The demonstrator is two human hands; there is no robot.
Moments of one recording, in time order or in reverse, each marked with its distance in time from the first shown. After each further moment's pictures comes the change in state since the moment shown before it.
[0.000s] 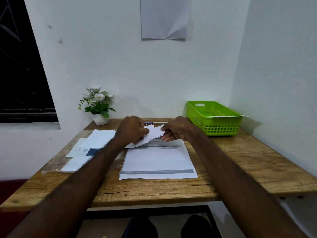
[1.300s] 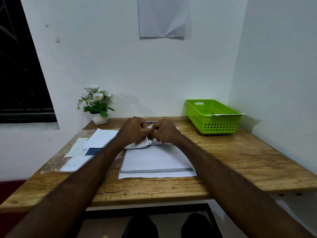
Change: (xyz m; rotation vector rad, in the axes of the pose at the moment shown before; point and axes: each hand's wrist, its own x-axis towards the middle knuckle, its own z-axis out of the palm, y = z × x) left_hand 0.007 -0.012 0.016 -0.155 -0.095 0.103; right_hand 0.015 0.021 0.033 -0.503 0.102 -0.436
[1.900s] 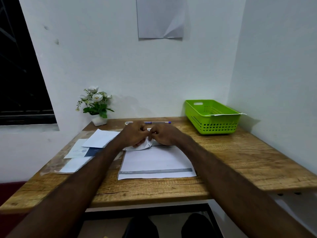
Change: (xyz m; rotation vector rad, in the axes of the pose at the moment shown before) left_hand -0.001 -0.007 0.005 -0.088 -0.109 -0.042; right_hand 0.009 0.010 -0.004 -0.474 -0.136 -0.196
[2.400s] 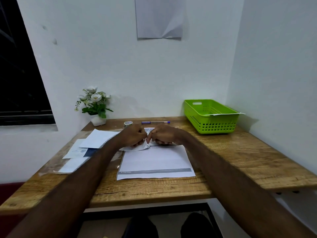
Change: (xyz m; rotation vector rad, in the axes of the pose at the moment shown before) left_hand 0.001 -0.003 -0.002 0.014 -0.135 -0.101; right_hand -0.007 0.003 -0.005 0.510 -0.198 0.103
